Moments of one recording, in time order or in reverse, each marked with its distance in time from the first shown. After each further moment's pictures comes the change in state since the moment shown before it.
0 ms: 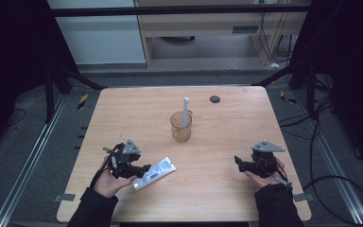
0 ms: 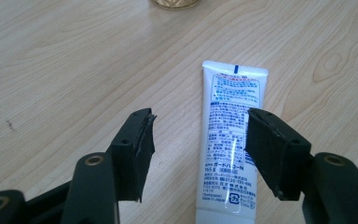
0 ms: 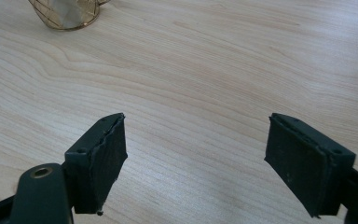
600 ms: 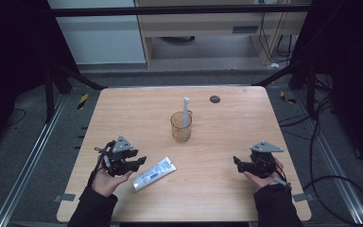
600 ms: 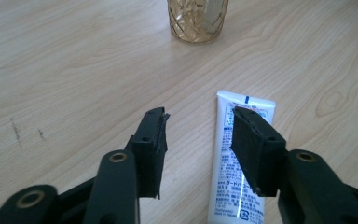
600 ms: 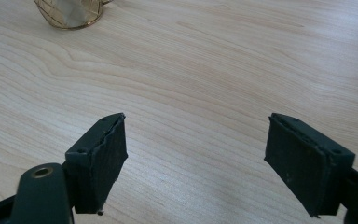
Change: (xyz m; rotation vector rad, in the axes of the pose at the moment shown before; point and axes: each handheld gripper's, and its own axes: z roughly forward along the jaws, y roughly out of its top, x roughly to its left) left arm 0.009 -0.001 -0.017 -0.111 0.038 -0.057; right arm 0.004 0.000 0.001 -0.001 0.003 -0.011
